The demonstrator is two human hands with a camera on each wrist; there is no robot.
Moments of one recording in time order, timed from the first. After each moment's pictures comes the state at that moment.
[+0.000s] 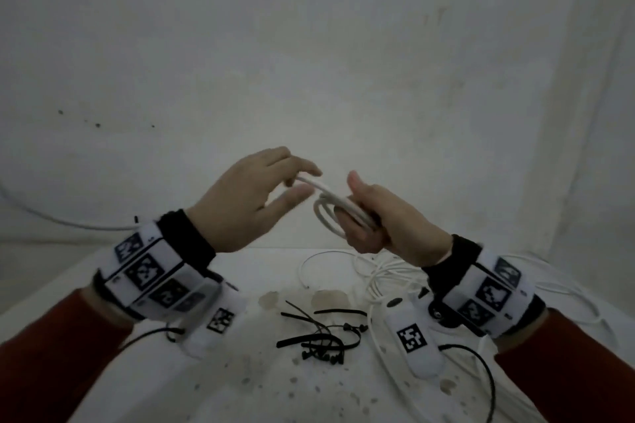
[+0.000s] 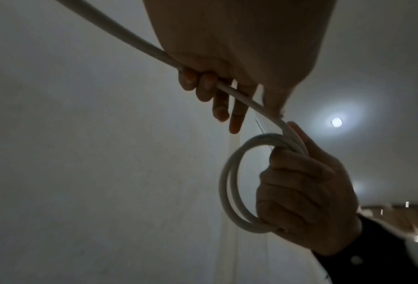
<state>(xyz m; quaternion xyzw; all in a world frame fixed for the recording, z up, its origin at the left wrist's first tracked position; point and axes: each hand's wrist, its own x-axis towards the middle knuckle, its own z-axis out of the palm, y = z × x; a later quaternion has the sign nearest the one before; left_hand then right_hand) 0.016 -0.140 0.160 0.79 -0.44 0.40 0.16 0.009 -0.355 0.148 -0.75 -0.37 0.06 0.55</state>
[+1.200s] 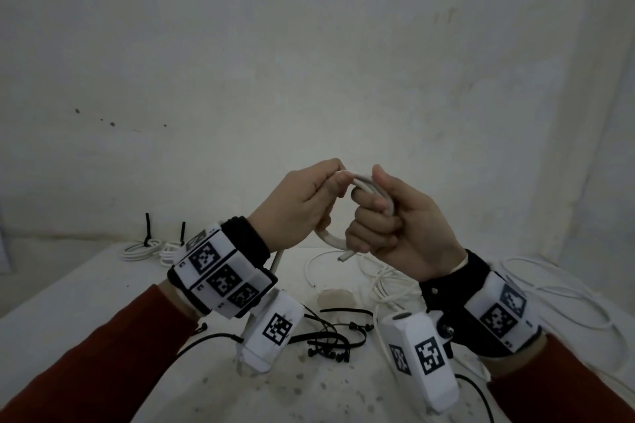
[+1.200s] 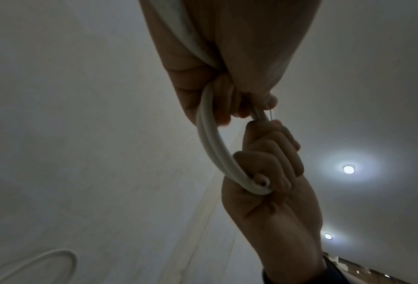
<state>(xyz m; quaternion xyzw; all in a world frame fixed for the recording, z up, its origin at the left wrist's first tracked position) 0.016 -0.186 0.149 0.75 -0.40 0.22 0.47 0.009 -0.354 0.139 -0.46 -0.38 0.25 0.77</state>
